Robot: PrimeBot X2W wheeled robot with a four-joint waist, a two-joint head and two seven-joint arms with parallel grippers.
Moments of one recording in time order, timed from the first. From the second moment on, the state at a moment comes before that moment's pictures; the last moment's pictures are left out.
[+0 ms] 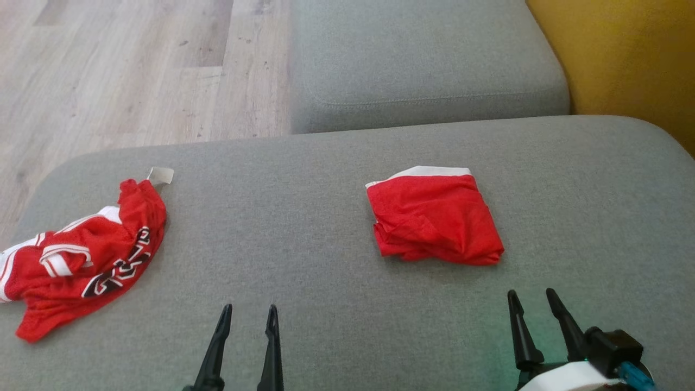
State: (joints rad) left arm 0.22 0.05 -0.34 0.05 -0.17 0.13 -0.26; right arm 0.11 -0.05 0.10 0.34 0.22 0.13 -0.25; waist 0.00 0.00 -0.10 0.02
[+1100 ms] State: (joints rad) left arm 0.10 0.05 -0.39 0.05 -0.17 0.10 -0.26; right arm -0.55 -0.15 0.50 1.06 0.36 0.13 -0.22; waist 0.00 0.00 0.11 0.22
